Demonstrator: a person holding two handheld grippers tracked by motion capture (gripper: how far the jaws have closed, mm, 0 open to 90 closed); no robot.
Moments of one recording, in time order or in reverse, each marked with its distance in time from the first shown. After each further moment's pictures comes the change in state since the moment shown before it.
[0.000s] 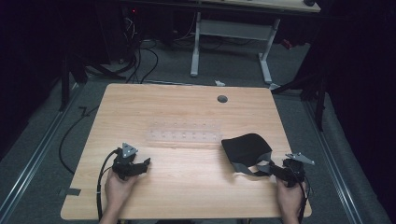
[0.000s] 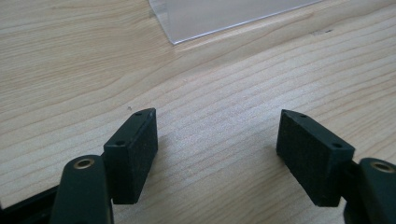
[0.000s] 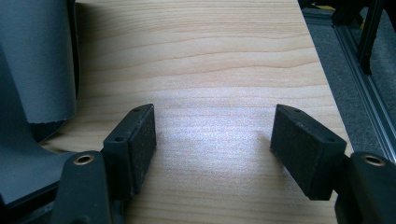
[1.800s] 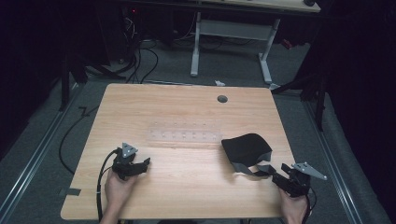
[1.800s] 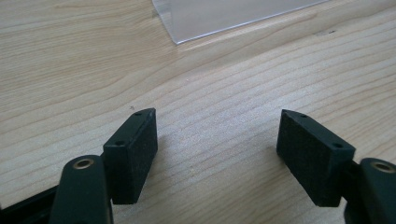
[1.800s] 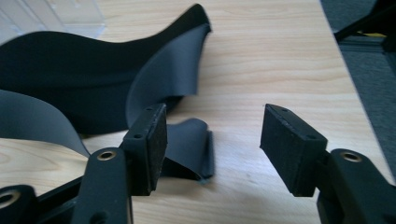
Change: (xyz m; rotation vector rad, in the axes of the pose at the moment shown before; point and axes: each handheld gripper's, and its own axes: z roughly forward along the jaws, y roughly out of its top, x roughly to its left) left arm 0.000 0.000 0.001 -0.005 0.009 -0.007; right arm 0.011 -0.013 -0.053 -0.128 0.186 0.014
